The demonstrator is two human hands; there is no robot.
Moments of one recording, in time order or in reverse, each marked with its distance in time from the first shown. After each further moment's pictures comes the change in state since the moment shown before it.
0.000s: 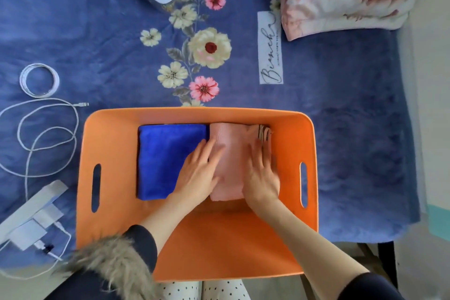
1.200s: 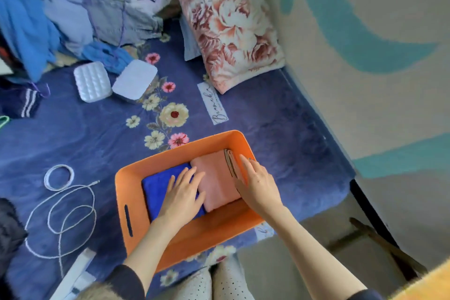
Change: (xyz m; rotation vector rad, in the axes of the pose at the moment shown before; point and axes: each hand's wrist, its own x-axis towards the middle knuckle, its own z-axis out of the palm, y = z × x) left_hand -0.089 0.061 -0.140 0.114 -0.049 0.130; right_hand -0.147 0.011 -0.119 0.503 0.370 0.145
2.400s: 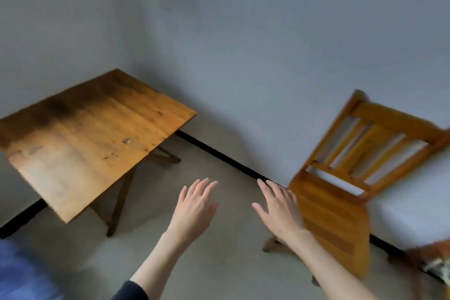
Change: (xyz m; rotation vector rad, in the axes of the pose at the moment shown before) left_hand -0.517 0.171 0.197 0.572 -0.609 2.095; right_hand -0.729 -0.185 0.235 0.269 0.752 1.965
